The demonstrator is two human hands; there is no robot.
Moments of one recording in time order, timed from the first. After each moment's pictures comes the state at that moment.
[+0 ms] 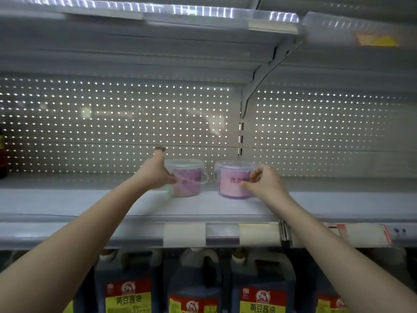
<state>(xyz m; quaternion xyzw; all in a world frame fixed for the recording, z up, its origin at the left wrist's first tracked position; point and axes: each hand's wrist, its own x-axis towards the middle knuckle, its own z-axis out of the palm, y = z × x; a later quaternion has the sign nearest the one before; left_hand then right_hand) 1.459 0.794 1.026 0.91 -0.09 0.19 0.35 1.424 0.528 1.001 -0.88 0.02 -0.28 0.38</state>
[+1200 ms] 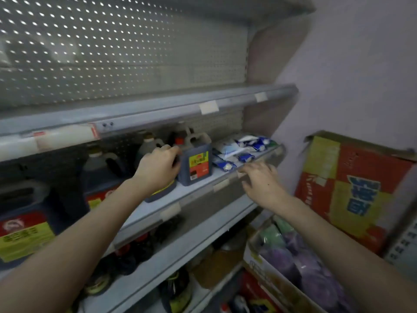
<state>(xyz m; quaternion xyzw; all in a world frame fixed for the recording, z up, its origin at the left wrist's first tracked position) 1.233 0.284 0.874 0.86 -0.46 0.18 0.15 1.048 0.099 0.840 -0.96 0.22 -0.19 0.01</state>
